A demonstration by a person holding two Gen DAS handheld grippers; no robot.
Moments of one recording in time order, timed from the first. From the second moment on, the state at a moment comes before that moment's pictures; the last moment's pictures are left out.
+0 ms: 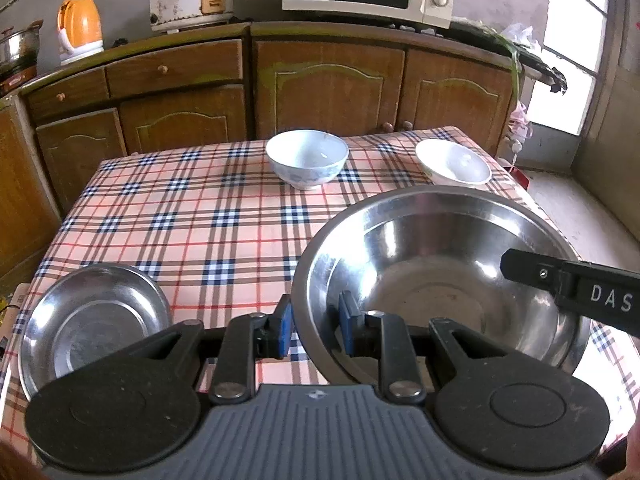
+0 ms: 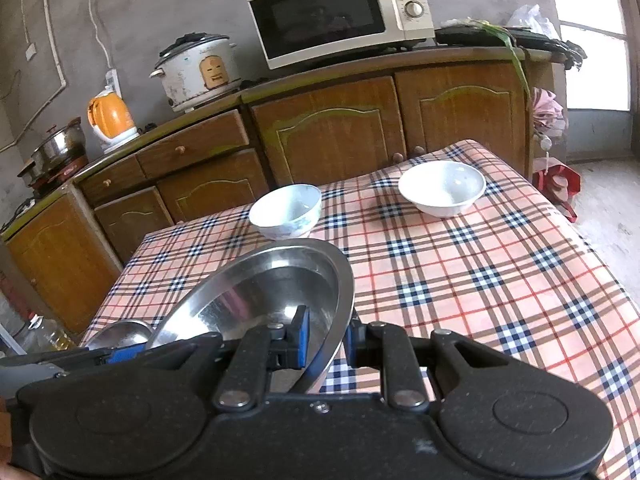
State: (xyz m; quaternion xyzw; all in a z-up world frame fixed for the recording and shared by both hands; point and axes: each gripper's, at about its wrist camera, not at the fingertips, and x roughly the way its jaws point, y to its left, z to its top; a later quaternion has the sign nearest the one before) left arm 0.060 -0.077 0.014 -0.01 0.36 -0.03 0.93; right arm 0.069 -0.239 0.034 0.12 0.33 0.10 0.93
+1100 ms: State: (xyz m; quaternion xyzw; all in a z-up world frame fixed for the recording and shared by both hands) left arm 0.073 -0.096 -0.015 0.00 0.40 -0.04 0.92; right arm 0.079 -0.265 -0.003 0.13 0.36 0.09 0.92
